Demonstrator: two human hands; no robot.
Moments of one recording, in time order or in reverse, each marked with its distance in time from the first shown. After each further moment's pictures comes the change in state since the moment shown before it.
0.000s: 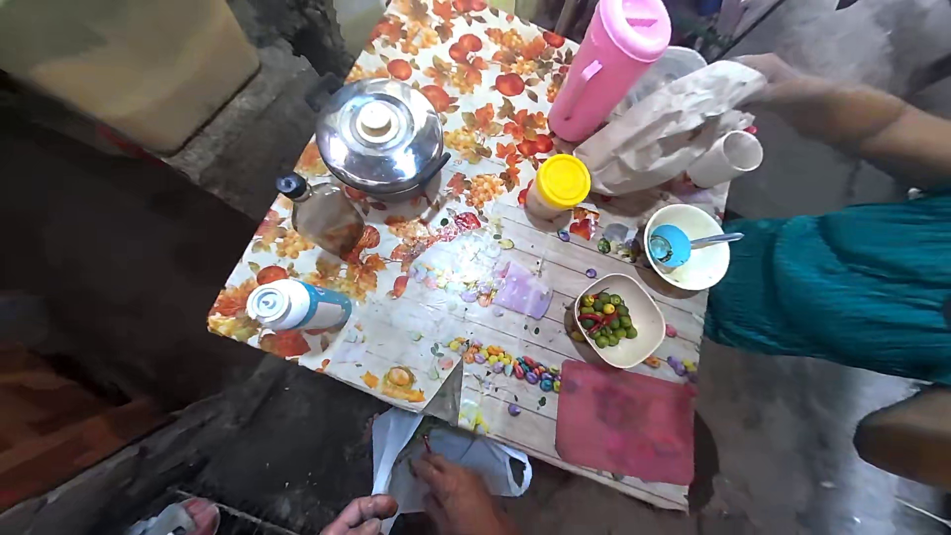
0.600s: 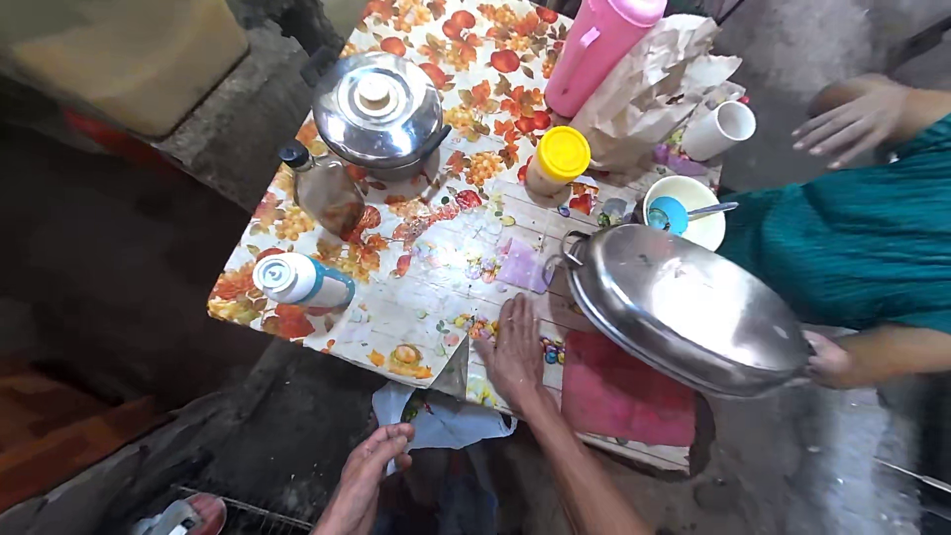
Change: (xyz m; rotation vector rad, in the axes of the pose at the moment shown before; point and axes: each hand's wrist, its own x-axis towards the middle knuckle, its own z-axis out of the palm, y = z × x) left_hand 0.065 -0.015 -0.006 0.028 0.131 -0.019; right_hand 0.064 0.056 -0.103 -0.577 0.698 0.271
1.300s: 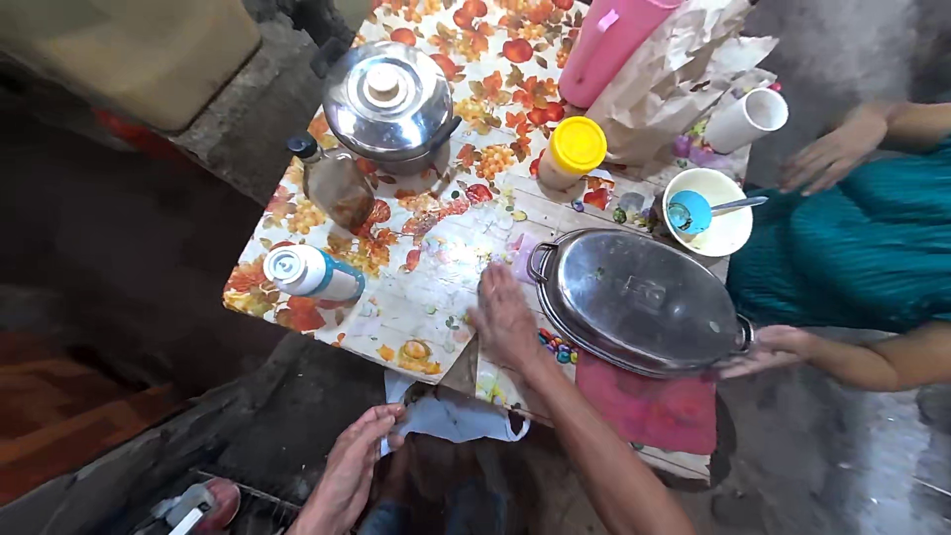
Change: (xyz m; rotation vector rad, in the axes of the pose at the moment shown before) left_hand 0.007 0.022 -0.012 -0.137 0.032 0.070; right_hand 0.055 -0.024 -0.024 0.128 0.075 -0.325
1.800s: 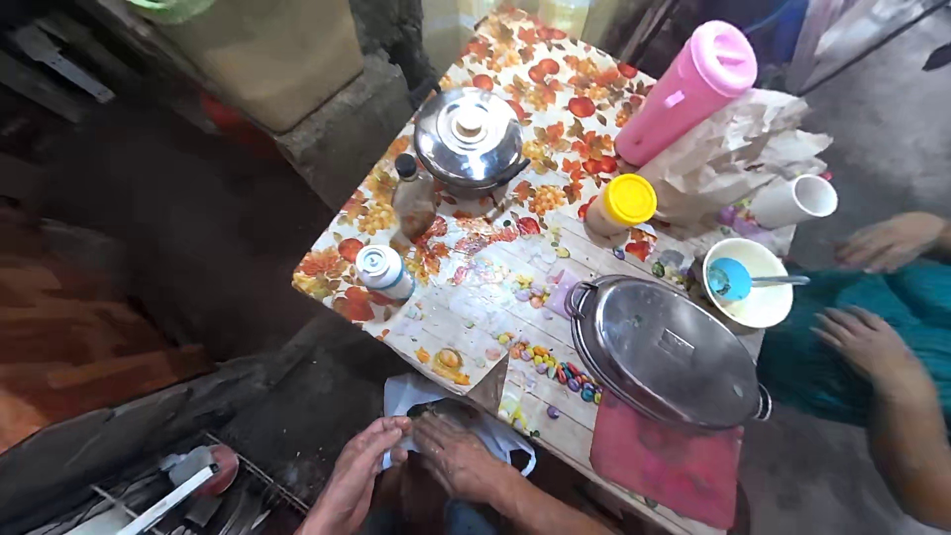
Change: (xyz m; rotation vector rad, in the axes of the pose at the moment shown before) left_hand -0.029 0.000 -0.023 -0.035 0.085 0.047; right_hand -0.127 -0.093 0.079 0.341 -0.632 -0.529
